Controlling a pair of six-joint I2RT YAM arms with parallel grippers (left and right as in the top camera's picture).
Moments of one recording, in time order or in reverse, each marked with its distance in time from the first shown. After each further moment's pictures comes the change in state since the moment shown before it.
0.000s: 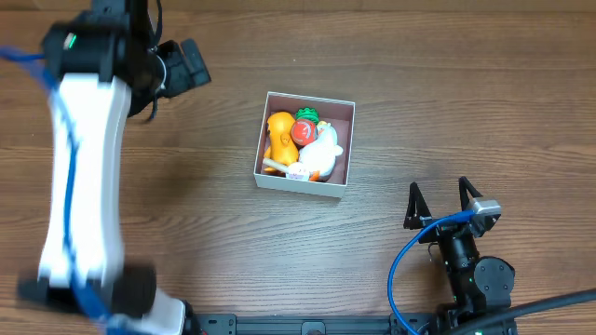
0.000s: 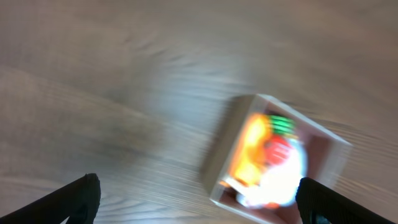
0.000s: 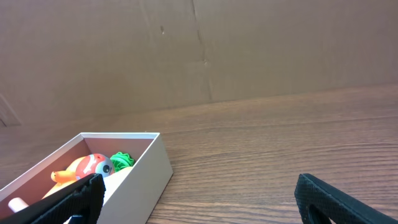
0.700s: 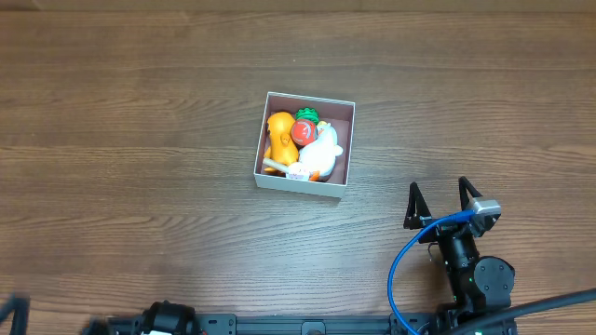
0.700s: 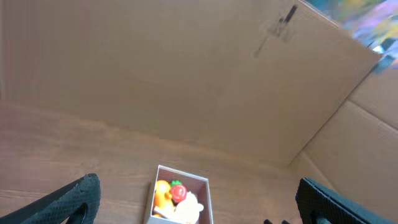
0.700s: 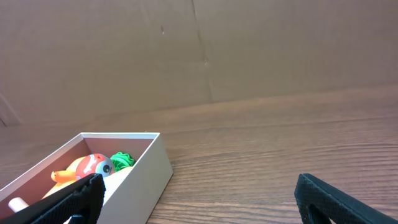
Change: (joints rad) left arm -0.101 -1.013 0.014 -0.031 -0.005 0.000; right arm 0.000 0.000 0.000 -0.001 0.000 0.000
